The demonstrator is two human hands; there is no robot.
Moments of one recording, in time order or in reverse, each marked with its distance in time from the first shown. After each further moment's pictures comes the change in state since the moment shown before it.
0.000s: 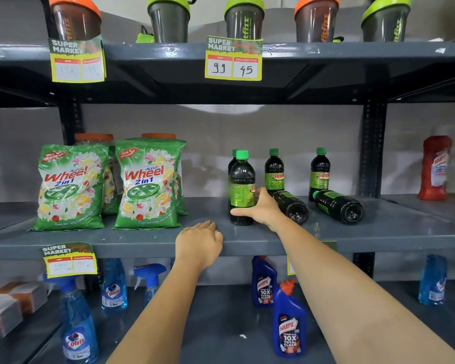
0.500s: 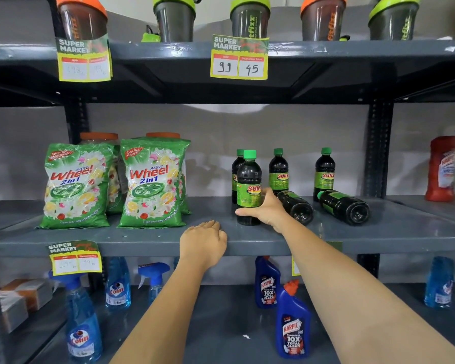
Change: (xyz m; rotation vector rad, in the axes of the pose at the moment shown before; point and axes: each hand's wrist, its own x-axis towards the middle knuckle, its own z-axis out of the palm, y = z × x) left_hand 0.000 -0.001 0.002 -0.005 -0.043 0.000; right_hand -0.001 0.002 0.000 0.080 -0.010 -0.004
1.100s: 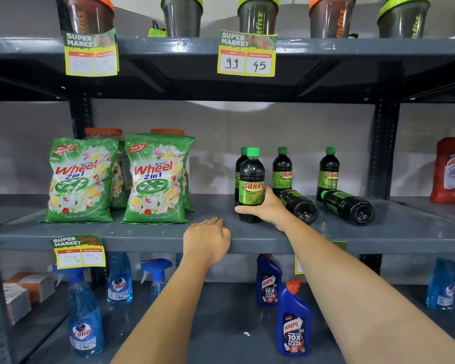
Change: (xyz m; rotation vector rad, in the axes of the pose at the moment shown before) left_hand 0.001 -0.002 0.002 0.015 0.073 0.017; right_hand 0.001 -0.002 0.005 -0.059 -0.073 -0.032
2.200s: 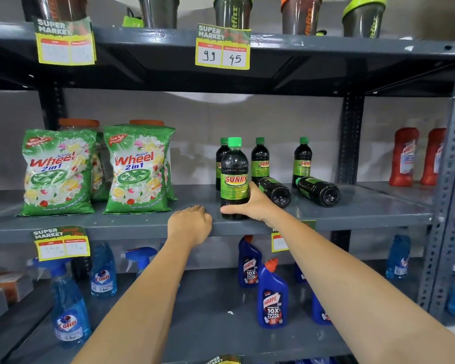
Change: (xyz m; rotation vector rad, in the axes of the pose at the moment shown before) left_hand 0.000 0.003 -0.007 -0.032 -0.121 -0.013; right_hand -0.053 -0.001 -0.013 -0.028 -0.094 0.001
